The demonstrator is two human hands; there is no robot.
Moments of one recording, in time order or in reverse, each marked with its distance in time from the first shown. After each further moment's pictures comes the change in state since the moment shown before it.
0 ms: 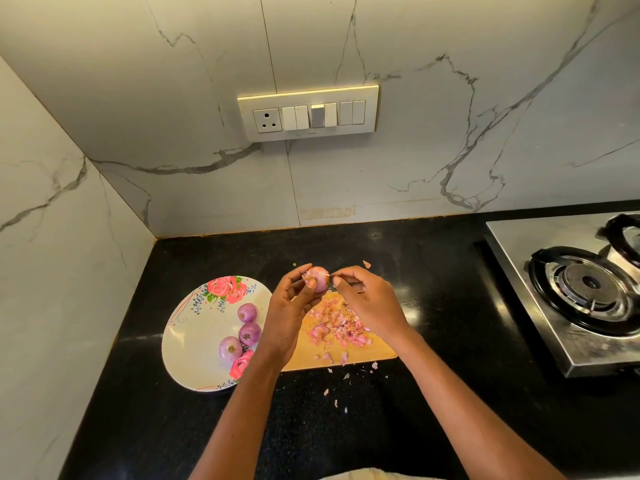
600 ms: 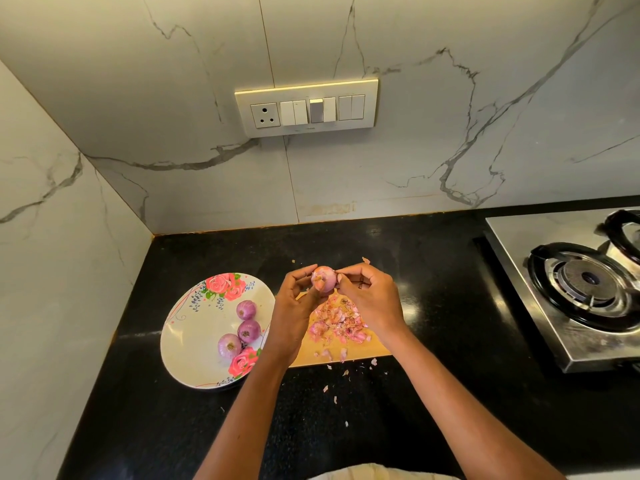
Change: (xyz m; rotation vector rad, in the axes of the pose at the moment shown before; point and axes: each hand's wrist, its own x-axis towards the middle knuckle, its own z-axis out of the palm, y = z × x) left_hand -0.004 -0.005 0.008 0.059 -0.005 0.038; right_hand -0.004 0.001 0.006 0.189 0.147 0.072
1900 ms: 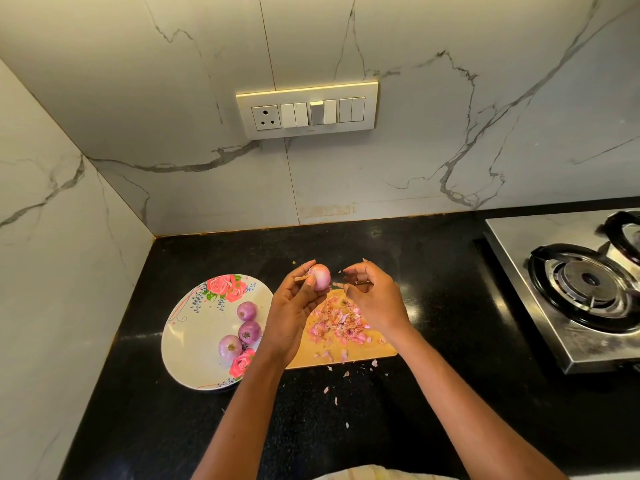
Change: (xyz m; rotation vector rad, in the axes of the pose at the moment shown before) left_hand -0.002 0.008 -0.004 -0.163 -0.010 -0.082; right_hand 0.006 0.007 -0.008 -0.162 -0.044 0.035
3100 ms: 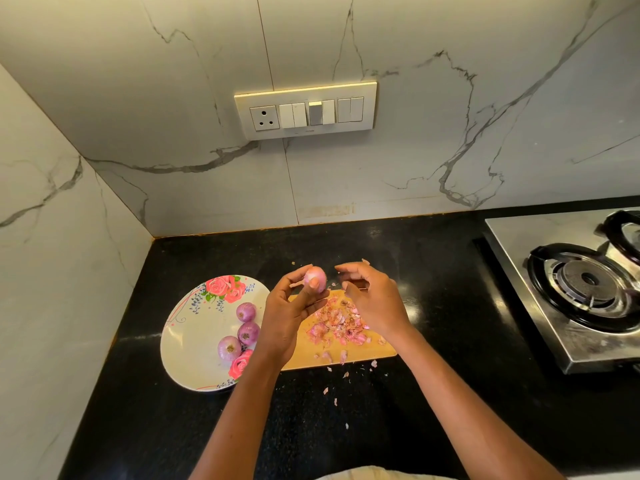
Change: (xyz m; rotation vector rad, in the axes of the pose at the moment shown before) left_hand 0.001 -0.001 -0.005 0.039 0.039 -0.004; right_hand -0.002 -0.008 -0.003 -0.092 -0.037 -0.115
